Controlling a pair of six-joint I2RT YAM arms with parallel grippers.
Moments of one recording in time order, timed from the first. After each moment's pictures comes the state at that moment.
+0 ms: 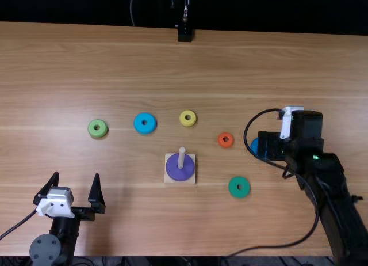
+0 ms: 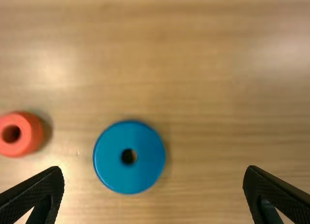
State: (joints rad) left arm -0.07 0.01 0.01 -0.07 0.00 -0.16; right arm 0.01 1.49 0.98 -0.48 0.04 -0.03
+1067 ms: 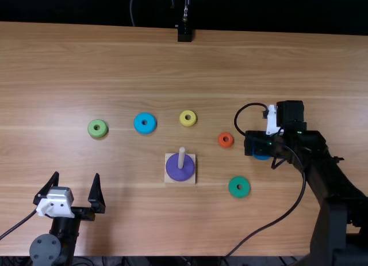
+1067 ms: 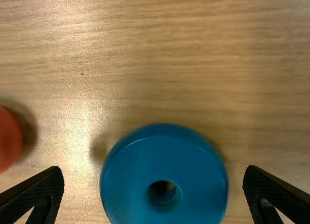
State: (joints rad) left arm -0.07 0.01 0.01 -0.07 0.00 -0.16; right arm 0.01 1.79 1.09 -0.51 -0.09 0.01
